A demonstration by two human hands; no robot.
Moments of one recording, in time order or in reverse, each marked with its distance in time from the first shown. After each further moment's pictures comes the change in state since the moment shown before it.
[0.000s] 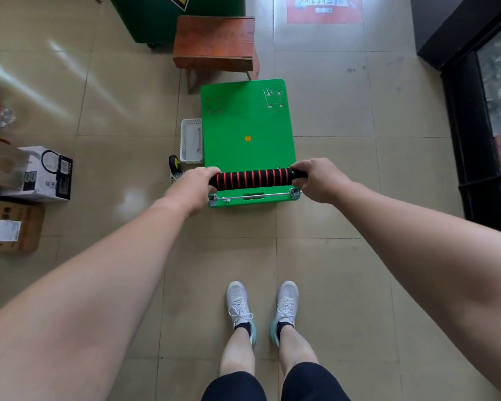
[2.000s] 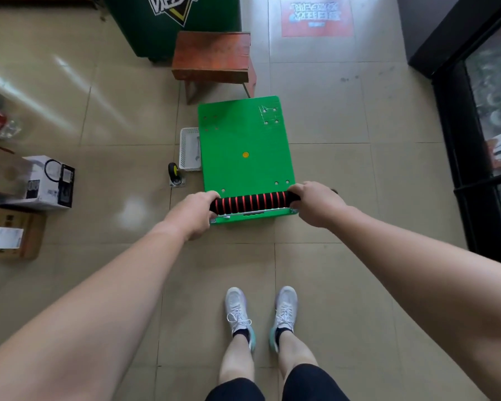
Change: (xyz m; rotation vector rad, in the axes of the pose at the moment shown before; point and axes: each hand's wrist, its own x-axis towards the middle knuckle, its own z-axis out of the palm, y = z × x) left_hand -0.042 0.012 0.023 0.037 -0.092 -0.011; right_hand -0.043 0.010 0.019 -0.198 -0.024 -0.073
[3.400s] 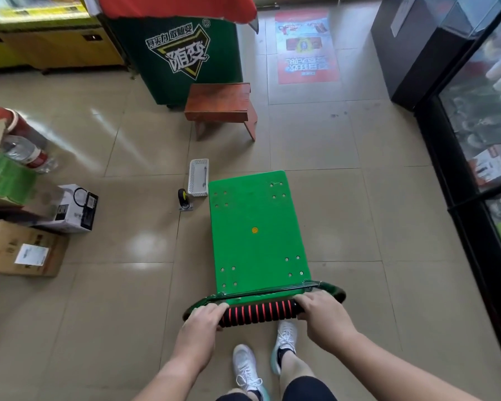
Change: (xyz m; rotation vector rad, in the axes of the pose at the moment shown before) left_hand -0.223 0.022 0.181 0.045 0.084 -0.015; right_hand -0.225 0.029 0.144 -0.034 -0.001 -0.099
